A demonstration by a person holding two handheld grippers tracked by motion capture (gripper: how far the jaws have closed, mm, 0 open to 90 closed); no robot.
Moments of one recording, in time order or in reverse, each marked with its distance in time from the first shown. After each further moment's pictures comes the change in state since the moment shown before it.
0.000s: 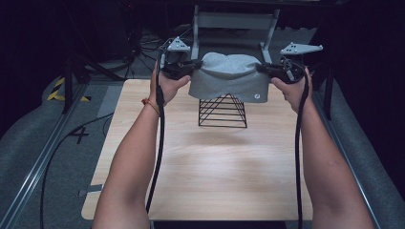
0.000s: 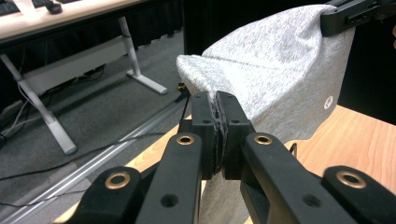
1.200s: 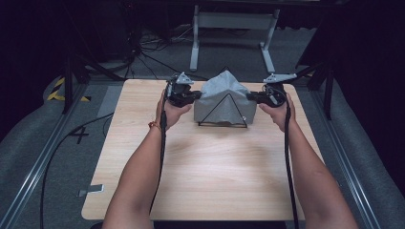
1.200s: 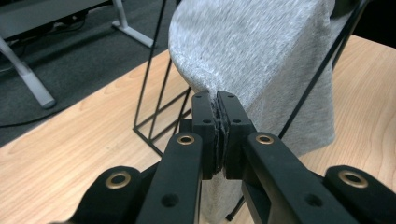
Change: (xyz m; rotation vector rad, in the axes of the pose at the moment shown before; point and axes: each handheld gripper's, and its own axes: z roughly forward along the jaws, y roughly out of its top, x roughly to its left) left arm -0.004 -0.101 0.056 0.148 -0.033 -0.049; right arm 0.006 -0.096 0.057 0.179 0.061 0.084
